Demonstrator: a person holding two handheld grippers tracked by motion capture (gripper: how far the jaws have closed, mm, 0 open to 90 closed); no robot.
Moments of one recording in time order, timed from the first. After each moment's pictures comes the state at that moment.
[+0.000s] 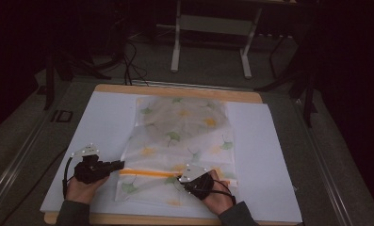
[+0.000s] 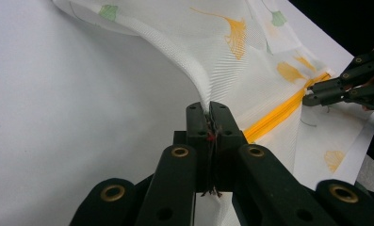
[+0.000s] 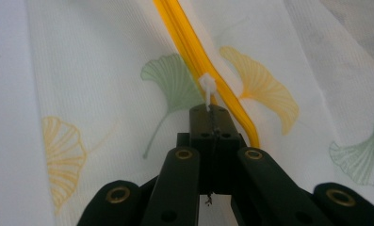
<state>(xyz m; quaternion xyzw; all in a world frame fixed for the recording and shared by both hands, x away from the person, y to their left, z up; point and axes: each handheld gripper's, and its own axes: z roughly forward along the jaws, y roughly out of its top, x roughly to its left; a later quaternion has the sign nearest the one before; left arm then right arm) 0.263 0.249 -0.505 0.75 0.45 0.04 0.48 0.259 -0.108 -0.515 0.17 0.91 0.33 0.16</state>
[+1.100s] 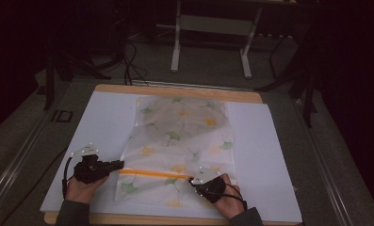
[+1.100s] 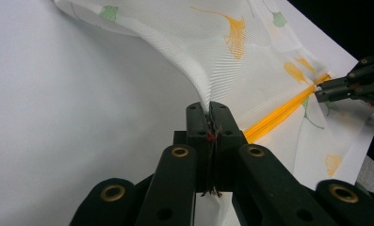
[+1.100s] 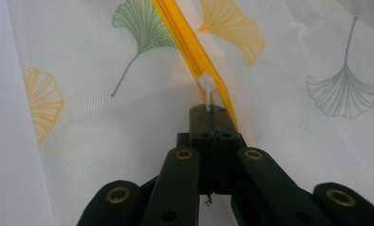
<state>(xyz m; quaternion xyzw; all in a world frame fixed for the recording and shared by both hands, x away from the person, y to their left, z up) 0.263 0.250 -0.505 0.75 0.45 0.04 0.48 0.253 -0.141 -0.518 0.19 0.91 0.32 0.17</state>
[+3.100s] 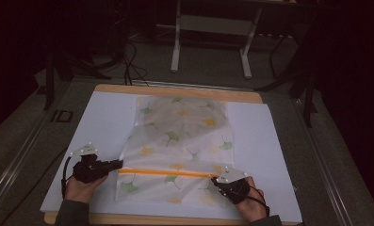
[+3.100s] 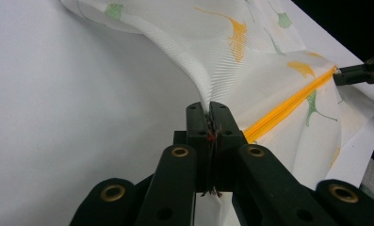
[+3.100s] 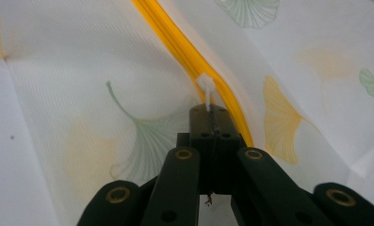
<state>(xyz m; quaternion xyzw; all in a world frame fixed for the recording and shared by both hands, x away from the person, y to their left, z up) 0.264 0.253 -0.505 0.75 0.46 0.04 0.48 0.250 -0.207 -0.514 0.26 0.89 0.31 0.19</state>
